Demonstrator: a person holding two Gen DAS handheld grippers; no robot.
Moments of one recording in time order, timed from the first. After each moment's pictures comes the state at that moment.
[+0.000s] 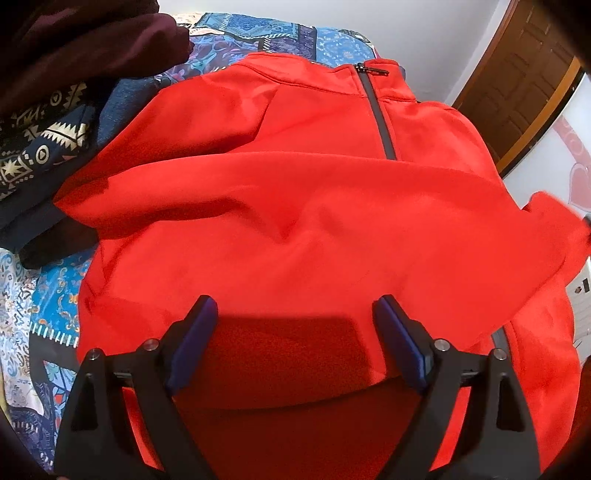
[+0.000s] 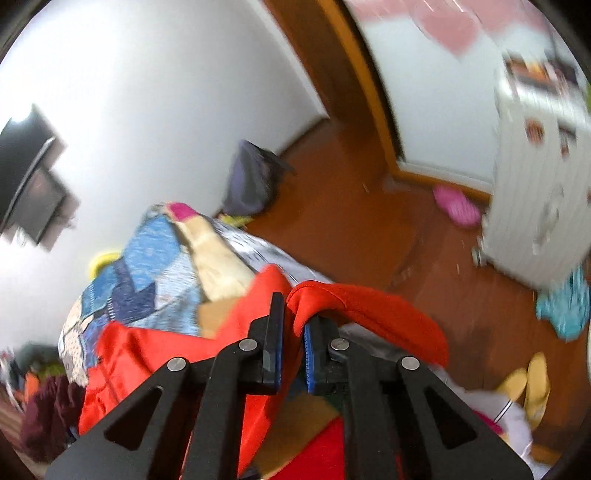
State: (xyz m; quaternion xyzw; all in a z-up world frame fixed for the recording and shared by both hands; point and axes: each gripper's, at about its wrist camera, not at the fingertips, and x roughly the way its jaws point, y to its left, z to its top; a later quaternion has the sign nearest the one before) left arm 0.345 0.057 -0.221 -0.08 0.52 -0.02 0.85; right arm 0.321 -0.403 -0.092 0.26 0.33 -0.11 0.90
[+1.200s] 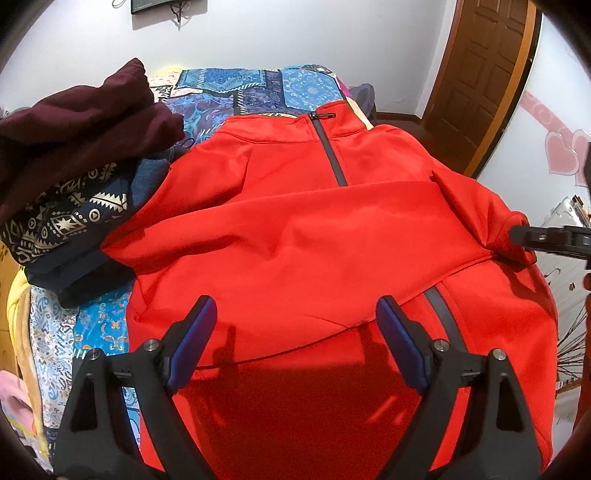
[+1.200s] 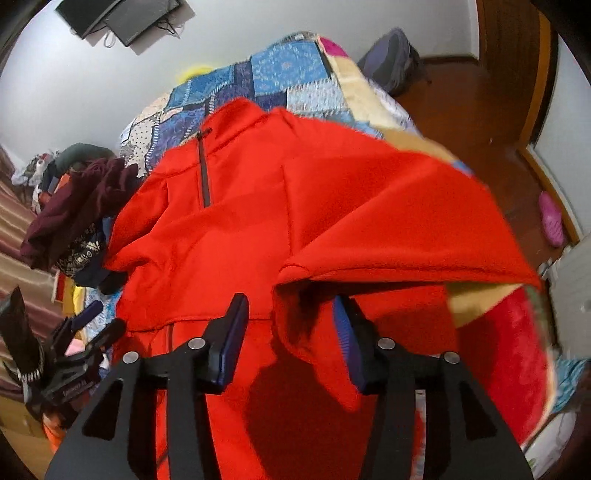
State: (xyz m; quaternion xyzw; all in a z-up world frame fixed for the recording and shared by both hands) left arm 0.305 0.045 -0.162 -0.02 0.46 -0.06 0.89; right arm 0.306 -0.255 -0.124 0.10 0.53 0.14 0.83
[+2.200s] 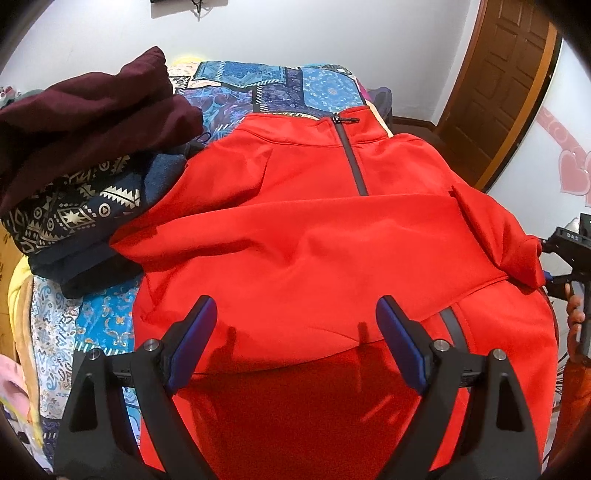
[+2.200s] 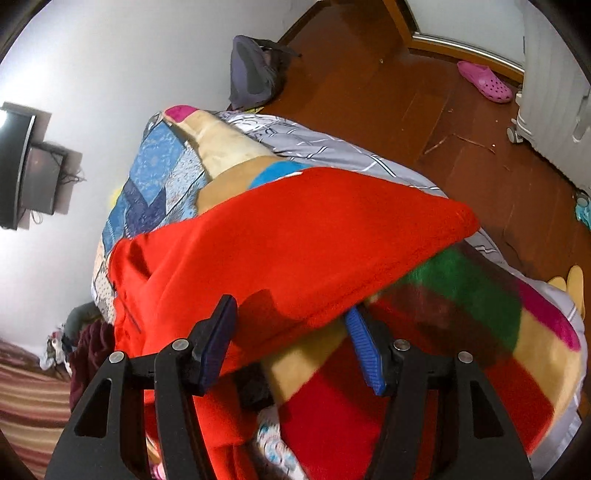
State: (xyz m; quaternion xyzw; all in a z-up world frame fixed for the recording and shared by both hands) left arm 0.316 0.055 -0.162 -0.04 0.47 -0.03 0.88; right arm 0.342 -0.399 -0.202 0.40 0.51 -0.02 0.77
